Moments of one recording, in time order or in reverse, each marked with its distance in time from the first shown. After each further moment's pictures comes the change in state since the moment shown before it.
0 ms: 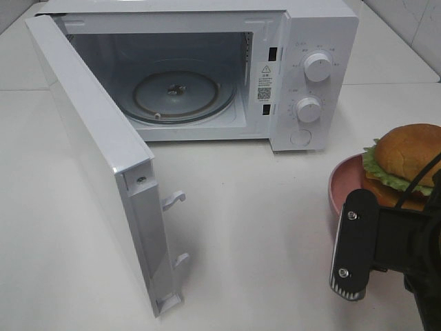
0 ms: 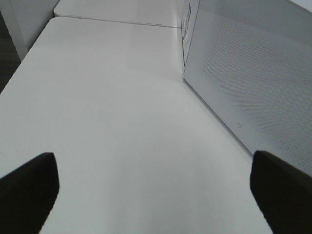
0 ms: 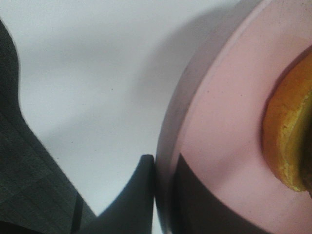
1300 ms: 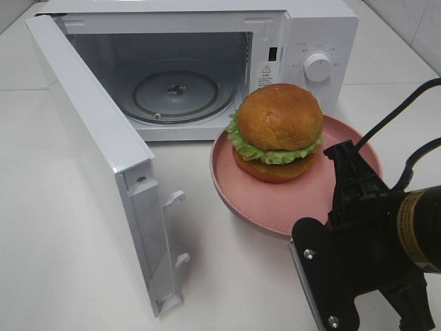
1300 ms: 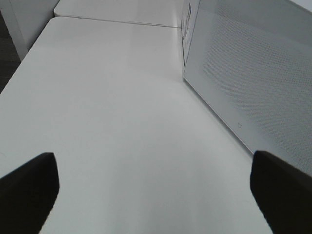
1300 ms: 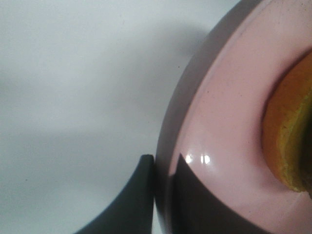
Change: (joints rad) left arm 0.000 0.000 0.000 0.000 0.000 0.000; right arm 0.000 0.003 0.006 -0.222 -0.390 -0.436
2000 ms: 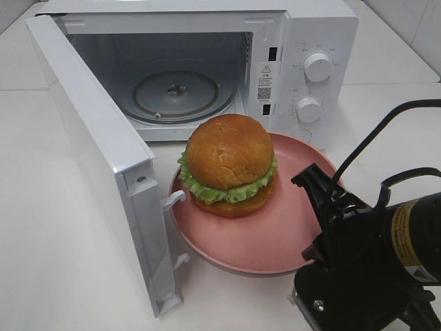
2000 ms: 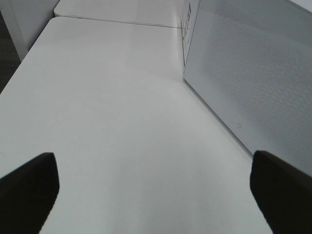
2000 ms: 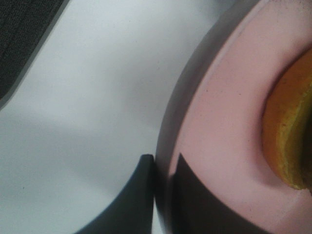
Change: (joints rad) left arm 0.000 0.000 0.000 0.000 0.000 0.000; right arm -0.016 0.002 0.002 0.213 -0.093 -0.471
